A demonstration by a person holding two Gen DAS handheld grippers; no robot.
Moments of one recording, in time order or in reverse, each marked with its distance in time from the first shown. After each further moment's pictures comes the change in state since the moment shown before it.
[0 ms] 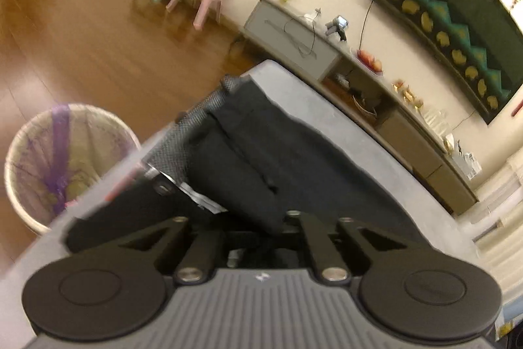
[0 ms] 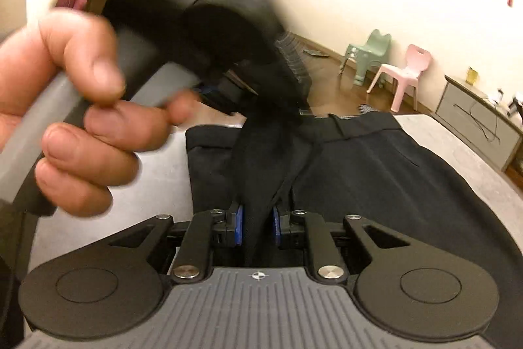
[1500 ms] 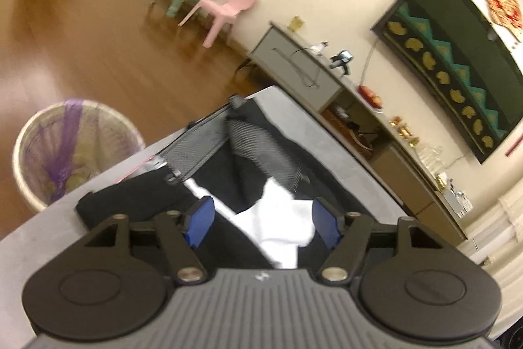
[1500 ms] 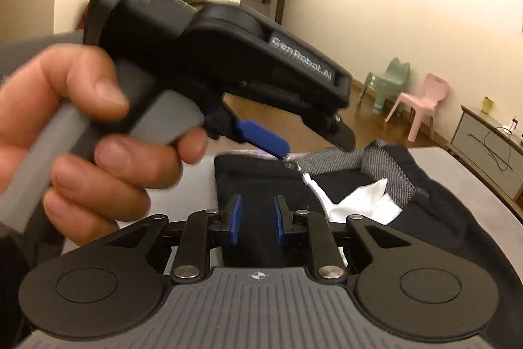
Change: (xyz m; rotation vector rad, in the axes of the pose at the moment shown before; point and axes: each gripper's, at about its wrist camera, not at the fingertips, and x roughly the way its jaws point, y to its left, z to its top) left arm -0.003 -0.010 -0.016 -0.095 -0.013 0.031; right arm -0.014 0.014 0.001 -0.054 -0.104 0.002
